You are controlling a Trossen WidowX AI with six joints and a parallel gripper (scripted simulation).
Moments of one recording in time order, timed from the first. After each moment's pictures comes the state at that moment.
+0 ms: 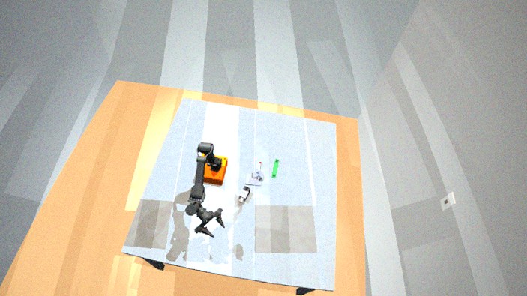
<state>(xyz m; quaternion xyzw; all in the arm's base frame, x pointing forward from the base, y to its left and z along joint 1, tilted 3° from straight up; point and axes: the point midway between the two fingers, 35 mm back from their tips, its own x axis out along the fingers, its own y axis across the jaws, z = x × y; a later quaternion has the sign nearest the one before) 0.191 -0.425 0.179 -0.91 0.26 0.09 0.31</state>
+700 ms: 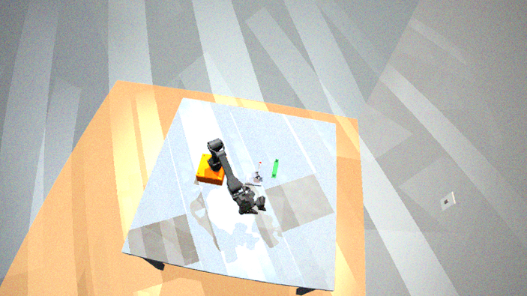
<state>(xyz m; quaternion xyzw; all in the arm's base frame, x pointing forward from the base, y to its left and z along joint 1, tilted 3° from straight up) 0.369 -0.235 0.138 -0.74 0.20 0.29 0.57</state>
